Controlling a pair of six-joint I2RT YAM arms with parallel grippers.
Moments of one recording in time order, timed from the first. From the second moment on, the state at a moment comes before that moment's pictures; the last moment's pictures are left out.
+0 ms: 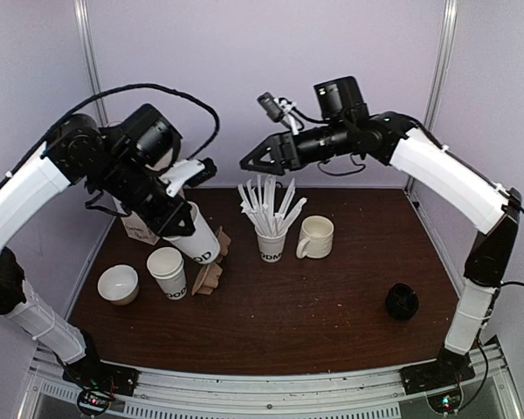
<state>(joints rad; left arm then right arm) -0.92 1.44 1.83 -1.39 -0.03 -0.17 0.79 1.87 2.07 -0.64 -0.63 0.19</state>
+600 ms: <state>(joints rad) -1.28 2.18 2.17 -1.25 0.06 0.03 0.07 1.45 1.50 -0.61 -0.80 0.14</state>
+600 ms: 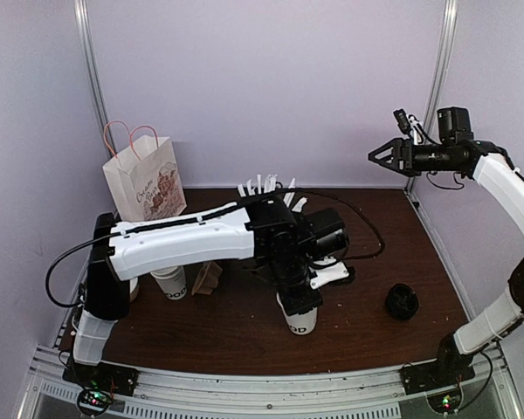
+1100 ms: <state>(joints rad) -1.30 2.20 2.19 -1.29 0.04 0.07 0.03 1.44 1.49 -0.53 -0.85 0.19</state>
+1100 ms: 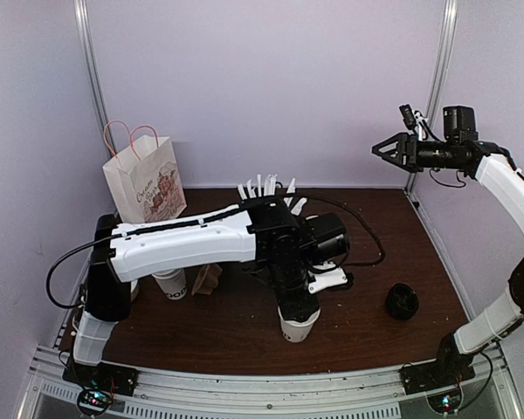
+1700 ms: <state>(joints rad) -0.85 1.71 1.55 -1.06 -0.26 -0.25 -0.01 1.44 1.45 -0.50 -0.86 0.23</state>
